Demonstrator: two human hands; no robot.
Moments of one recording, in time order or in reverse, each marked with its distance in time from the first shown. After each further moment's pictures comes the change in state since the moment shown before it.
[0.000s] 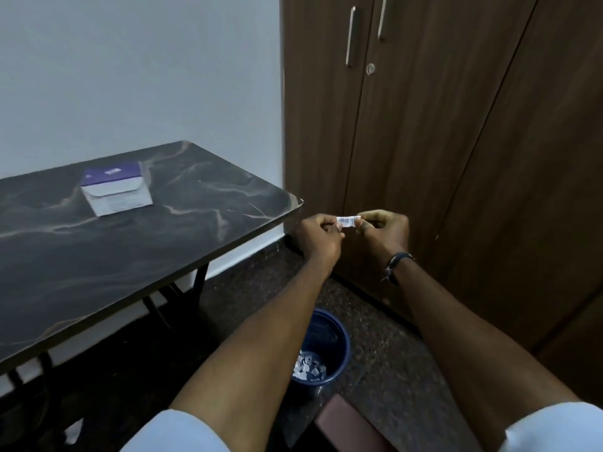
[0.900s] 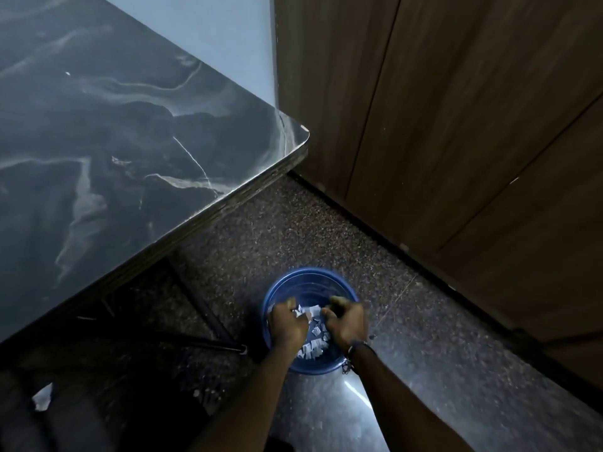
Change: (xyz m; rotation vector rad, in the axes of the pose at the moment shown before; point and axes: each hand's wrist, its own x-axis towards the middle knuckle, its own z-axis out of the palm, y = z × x) left_hand 0.025 -0.333 -0.008 0.429 -0.121 -0.618; right_hand -0.057 0.279 0.162 -0.206 -0.312 0.612
